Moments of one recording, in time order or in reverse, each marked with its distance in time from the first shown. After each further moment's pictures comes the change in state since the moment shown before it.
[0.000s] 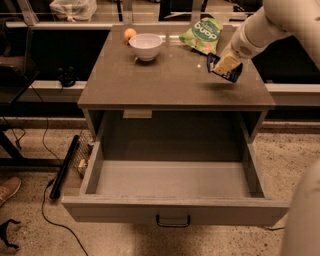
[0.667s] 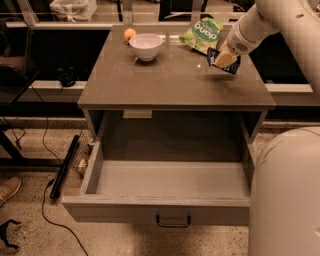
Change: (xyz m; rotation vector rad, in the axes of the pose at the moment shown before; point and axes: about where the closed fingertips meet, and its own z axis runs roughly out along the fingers) arm -0.002 -0.020 0.030 -0.047 0.030 -0.042
